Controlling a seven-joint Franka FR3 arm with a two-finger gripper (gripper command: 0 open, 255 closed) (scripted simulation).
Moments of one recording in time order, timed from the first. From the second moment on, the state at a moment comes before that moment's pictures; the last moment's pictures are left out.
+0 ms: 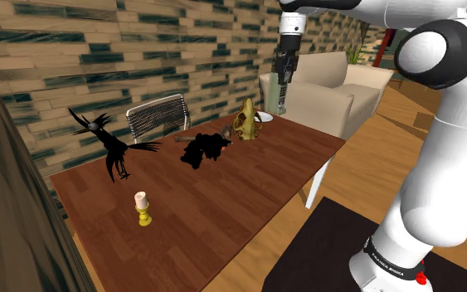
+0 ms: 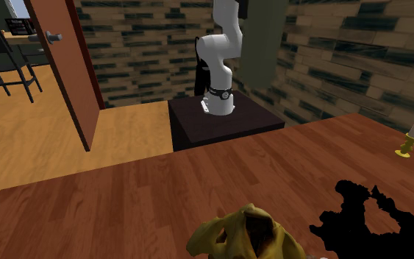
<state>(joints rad) 0.02 0.11 -0.39 -1.39 0.04 1.40 -0.38</state>
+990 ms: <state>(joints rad) 0.22 0.05 -0.22 -1.56 0.04 1.53 -0.03</state>
